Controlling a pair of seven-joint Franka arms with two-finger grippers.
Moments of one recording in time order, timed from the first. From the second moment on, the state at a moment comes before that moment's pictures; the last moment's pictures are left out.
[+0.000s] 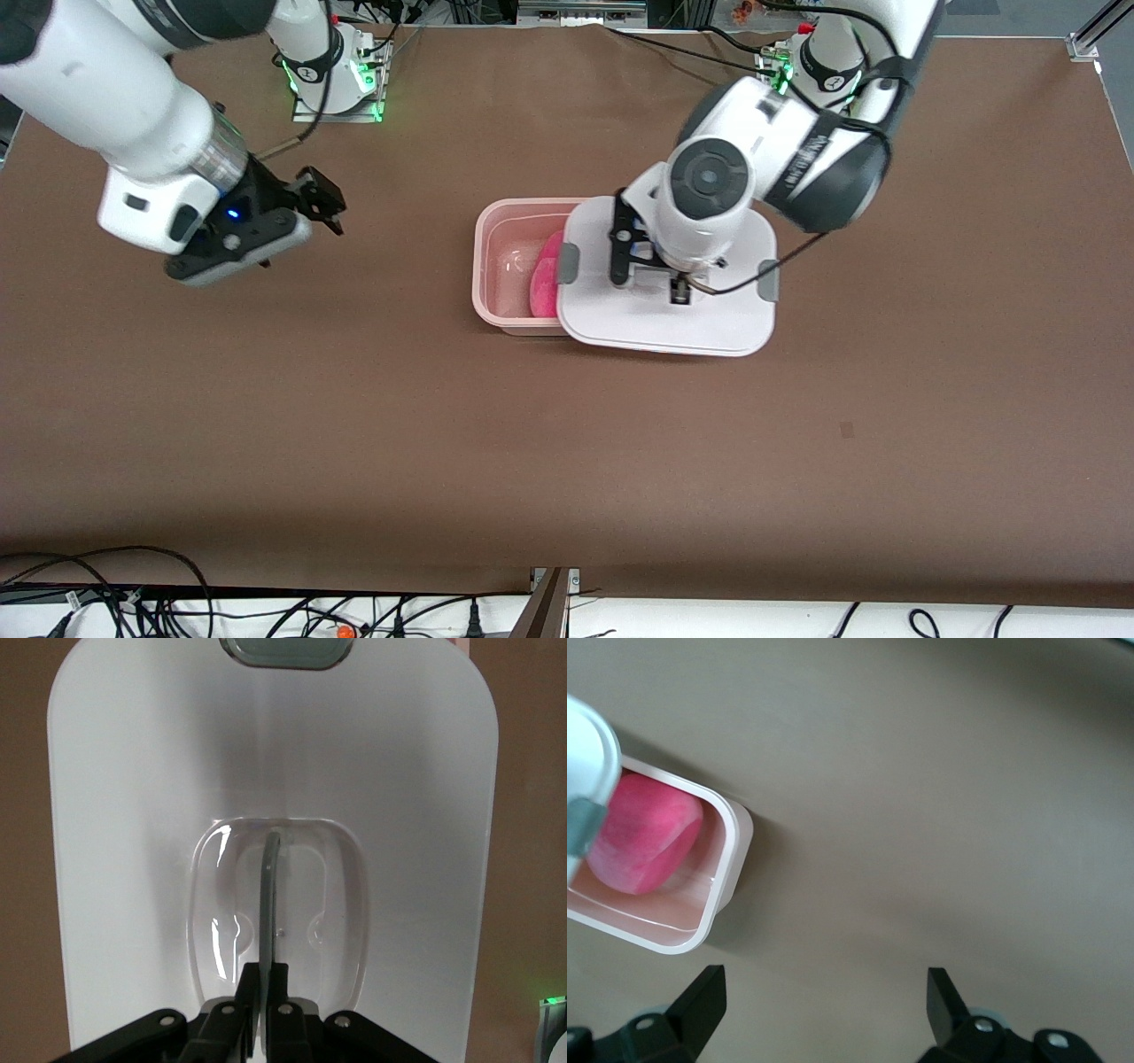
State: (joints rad) left arm -0.51 0.51 -0.14 -1.33 0.04 1.65 0.98; right arm 0.53 0.15 -0.25 -1.44 0.09 1.58 -0.05
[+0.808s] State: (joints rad) left arm -0.70 0.59 -0.13 -1.33 0.04 1.78 0.73; right arm 0.26 0.02 -0.13 -1.58 0.06 1.55 -0.02
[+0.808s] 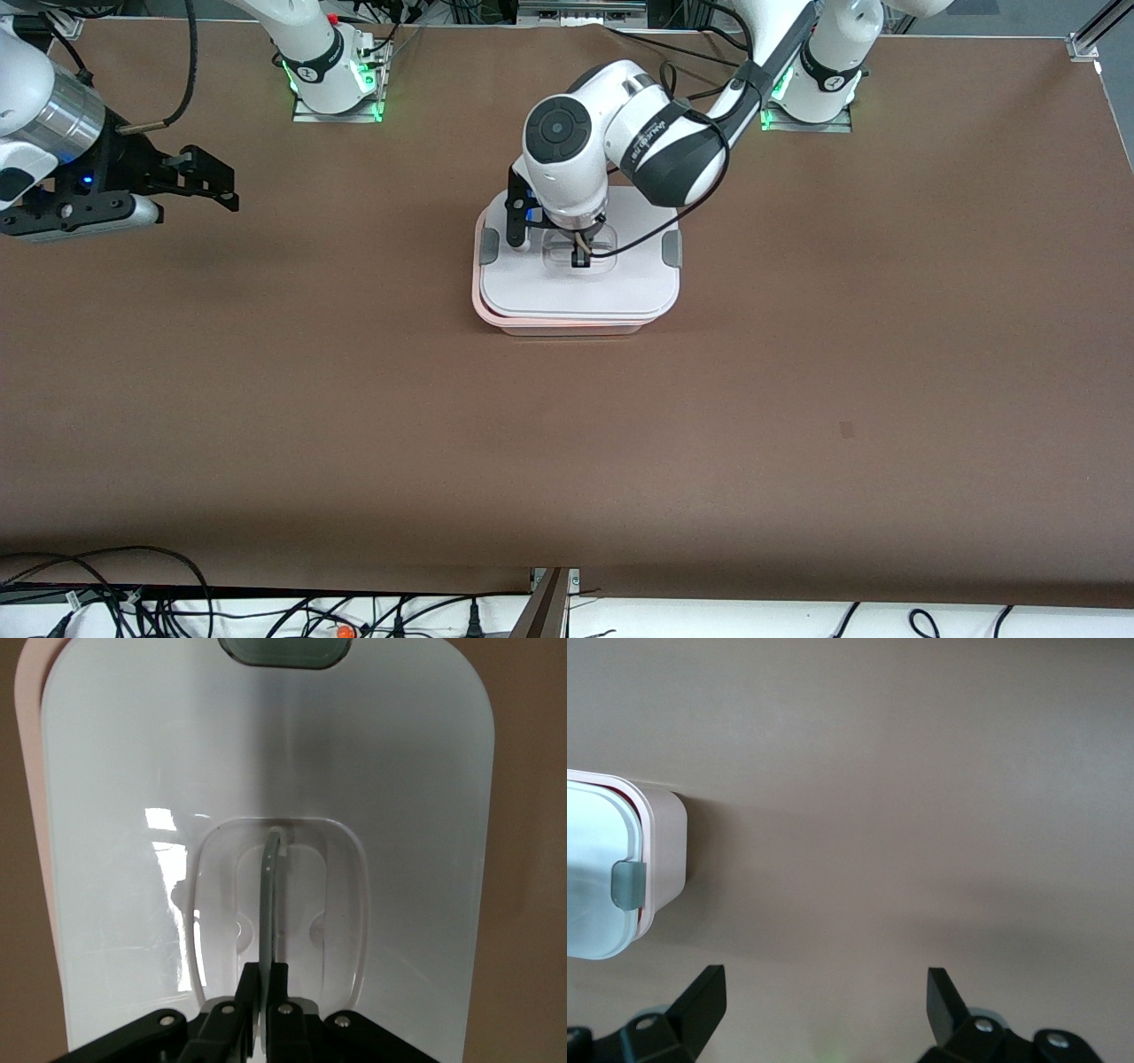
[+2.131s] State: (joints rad) left arm -0.71 0.61 -0.12 -1.33 0.04 1.83 0.67; right arm 0.16 0.03 -0.07 -1.57 0.00 1.58 0.05
